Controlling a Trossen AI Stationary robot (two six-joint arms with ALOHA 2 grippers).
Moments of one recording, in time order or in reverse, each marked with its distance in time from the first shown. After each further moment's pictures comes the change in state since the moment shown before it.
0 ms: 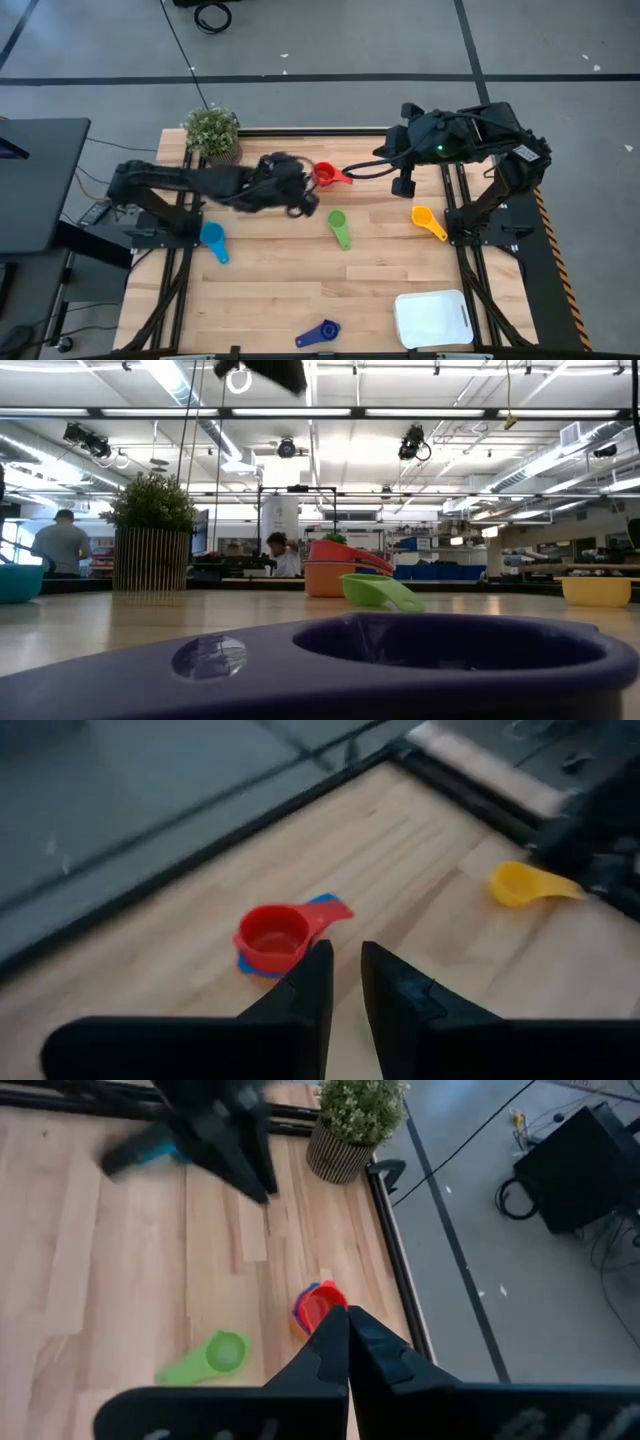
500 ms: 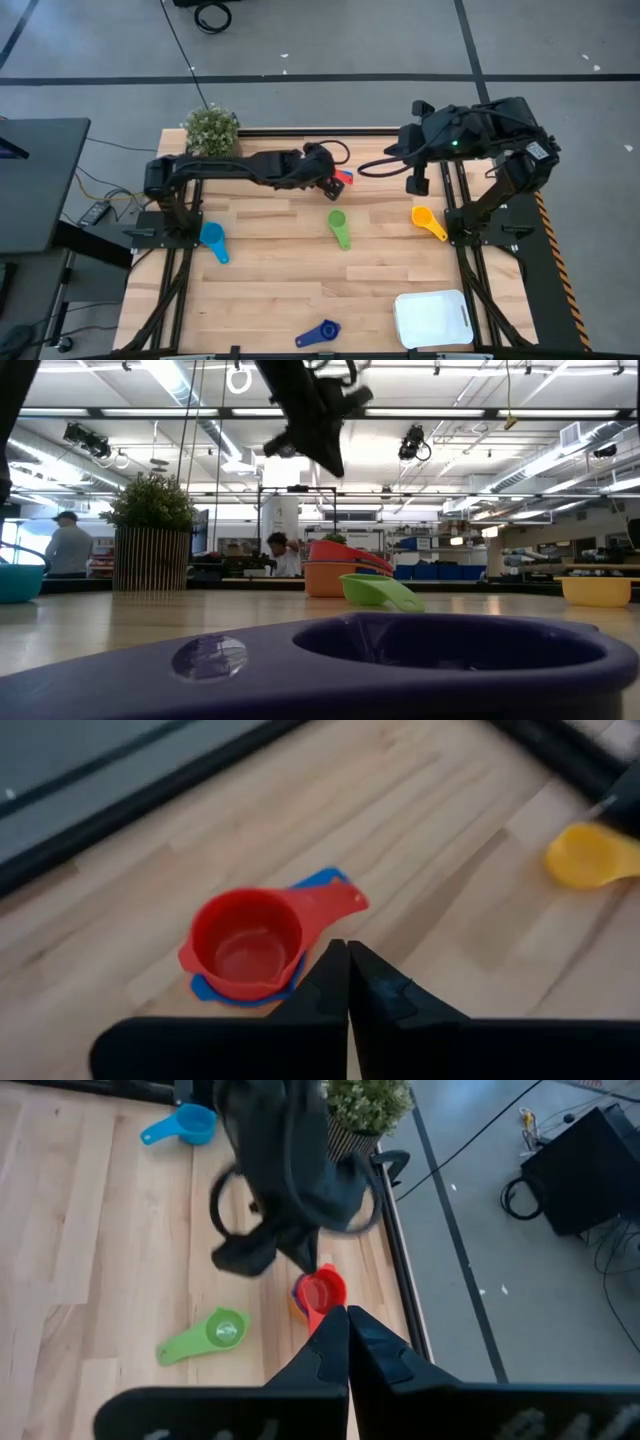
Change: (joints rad) left arm 0.220 0.245 0.000 0.193 0.279 0.107; right arm 0.000 -0.051 0.000 -0.059 -0.025 -0.028
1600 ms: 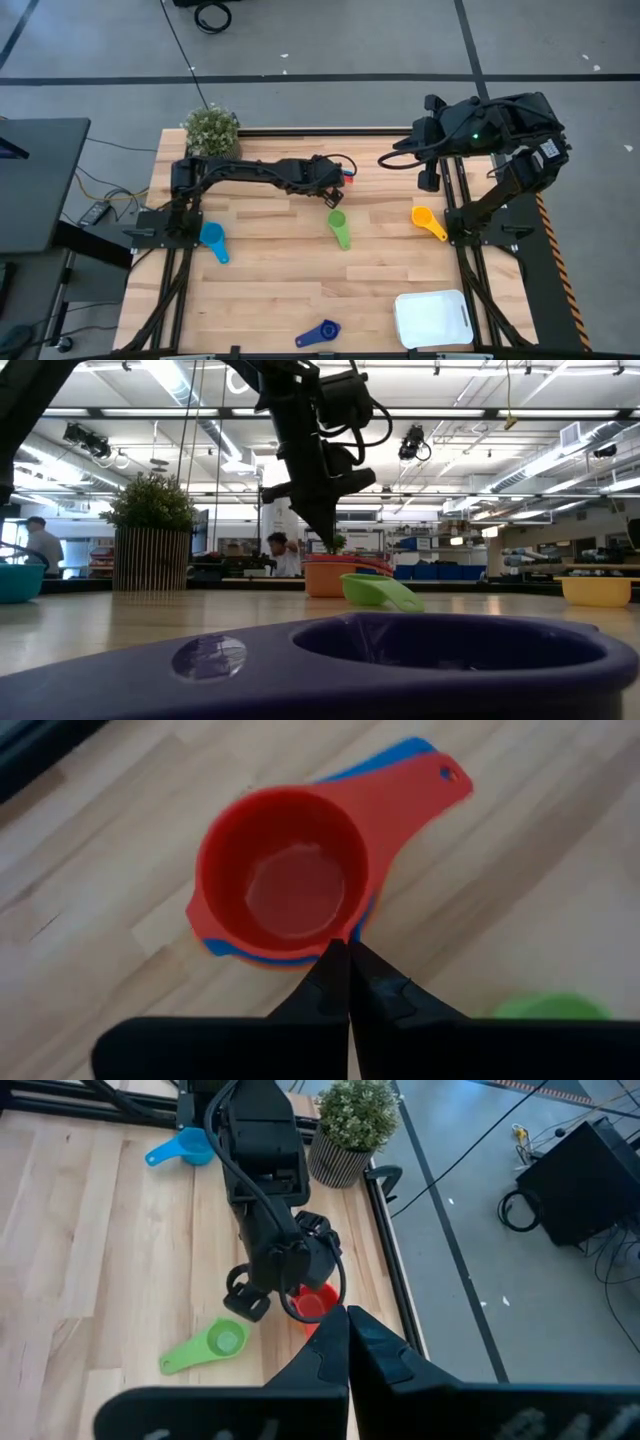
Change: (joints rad) left arm 0.024 0.185 -0.004 -0.068 0.017 0.007; right arm 0.000 -0.049 0.000 0.007 0.000 0.000
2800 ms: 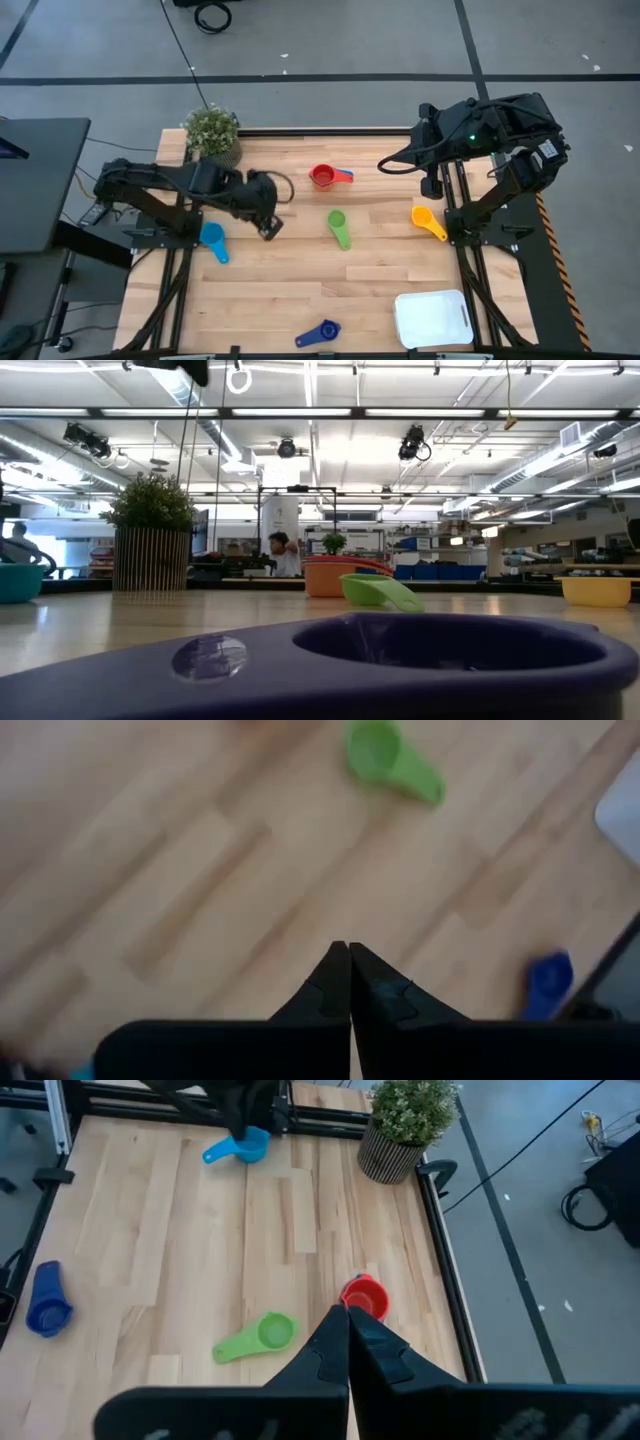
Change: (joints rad) left arm -0.330 -0.561 0.003 -0.598 0.201 -0.322; right arm 0.000 0.006 -0.001 -0.007 -0.134 0.028
